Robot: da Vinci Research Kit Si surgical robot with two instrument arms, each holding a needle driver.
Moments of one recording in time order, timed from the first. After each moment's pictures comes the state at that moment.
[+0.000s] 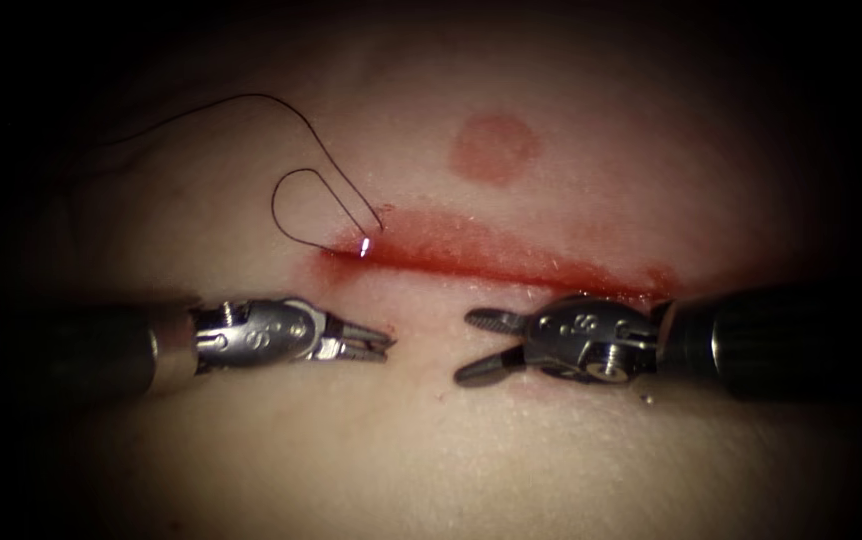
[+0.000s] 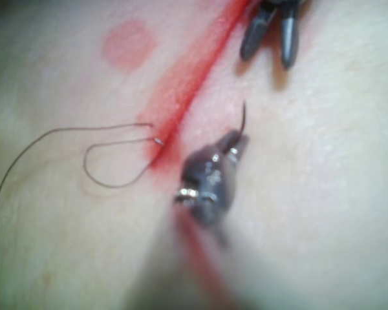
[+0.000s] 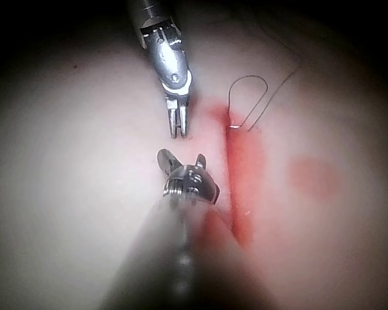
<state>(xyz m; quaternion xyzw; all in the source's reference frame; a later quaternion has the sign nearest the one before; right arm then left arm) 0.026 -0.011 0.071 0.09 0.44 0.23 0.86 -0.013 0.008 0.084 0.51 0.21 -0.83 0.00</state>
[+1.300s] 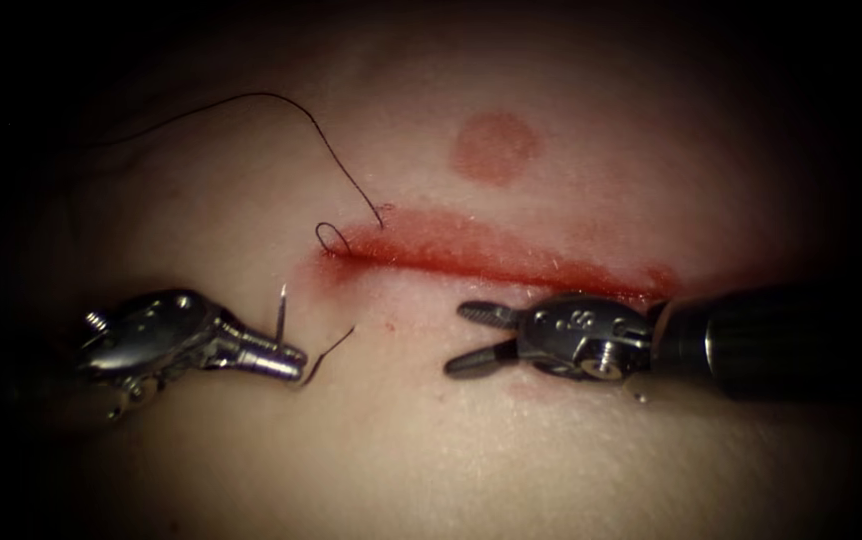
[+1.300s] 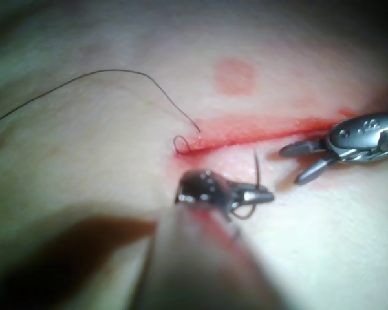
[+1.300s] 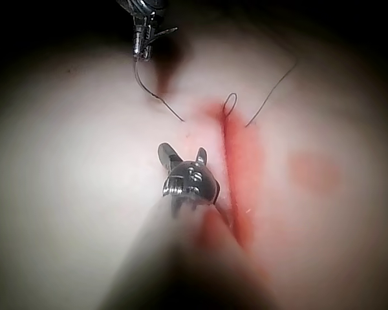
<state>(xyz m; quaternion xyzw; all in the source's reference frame) 0.026 -0.011 0.071 0.11 0.45 0.24 0.85 -0.006 0.009 0.069 0.59 0.53 -0.58 -0.19</state>
